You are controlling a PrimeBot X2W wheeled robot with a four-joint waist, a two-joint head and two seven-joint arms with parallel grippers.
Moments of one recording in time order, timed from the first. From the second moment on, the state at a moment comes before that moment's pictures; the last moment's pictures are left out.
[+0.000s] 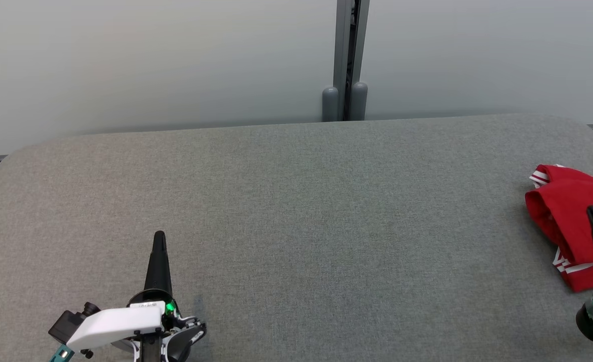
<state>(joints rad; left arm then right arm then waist) -0.09 0.05 -0.22 0.21 -1.64 -0.13 -0.26 -0.28 -0.09 -0.47 0.42 1.53 0.13 0.50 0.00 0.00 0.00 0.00</state>
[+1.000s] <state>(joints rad) -0.09 0.05 -0.22 0.21 -1.64 -0.13 -0.26 -0.28 -0.09 -0.46 0.42 1.54 0.13 0.50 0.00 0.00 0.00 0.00</state>
